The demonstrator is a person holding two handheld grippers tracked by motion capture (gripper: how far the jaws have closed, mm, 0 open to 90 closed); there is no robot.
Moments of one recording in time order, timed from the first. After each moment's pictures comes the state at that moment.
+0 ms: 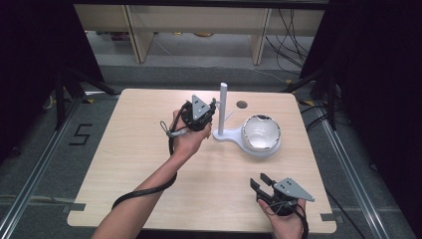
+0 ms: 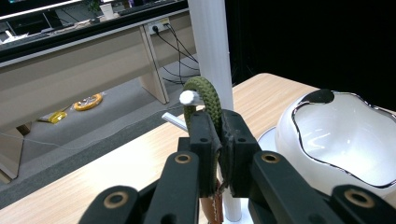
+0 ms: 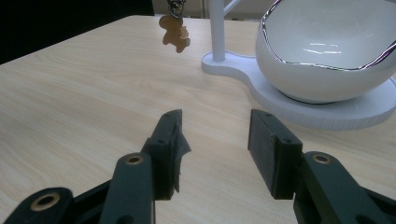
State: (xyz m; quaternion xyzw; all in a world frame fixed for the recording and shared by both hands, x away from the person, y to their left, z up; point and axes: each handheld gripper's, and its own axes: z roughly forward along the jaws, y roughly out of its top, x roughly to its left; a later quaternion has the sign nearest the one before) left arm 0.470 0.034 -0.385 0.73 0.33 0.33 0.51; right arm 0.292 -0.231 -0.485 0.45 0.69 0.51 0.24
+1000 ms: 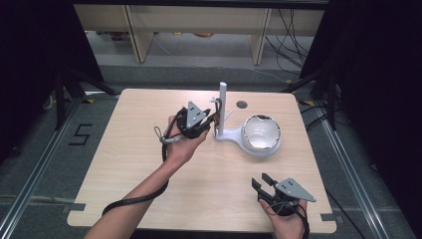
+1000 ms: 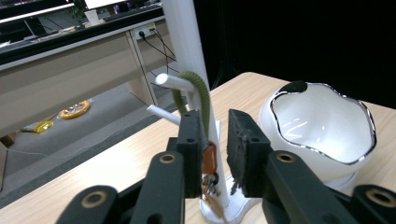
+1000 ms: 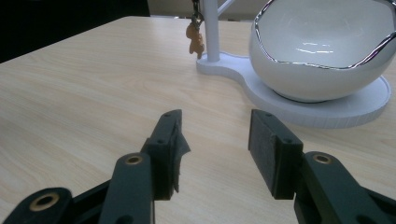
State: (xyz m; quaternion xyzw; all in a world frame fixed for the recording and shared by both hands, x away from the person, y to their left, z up) left arm 0.446 0.052 -0.390 0.73 0.30 0.32 0.52; right arm 0.293 -0.235 -0.486 0.46 0.69 0.51 0.25
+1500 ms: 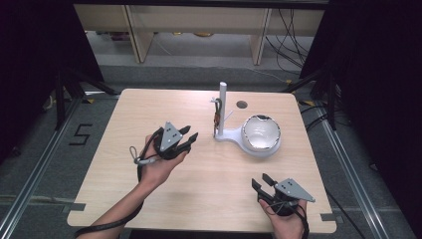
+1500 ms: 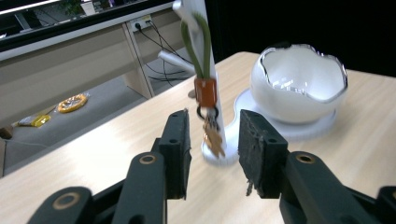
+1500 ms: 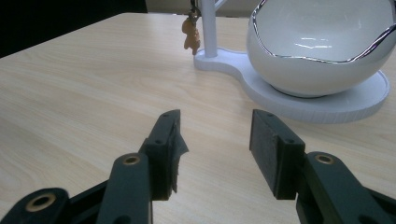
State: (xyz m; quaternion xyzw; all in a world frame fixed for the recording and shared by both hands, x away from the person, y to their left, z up) left arm 0.398 0.110 -0.422 0.74 0.29 0.31 0.52; right arm 0.292 -0.235 -0.489 0.46 0.69 0.49 0.25
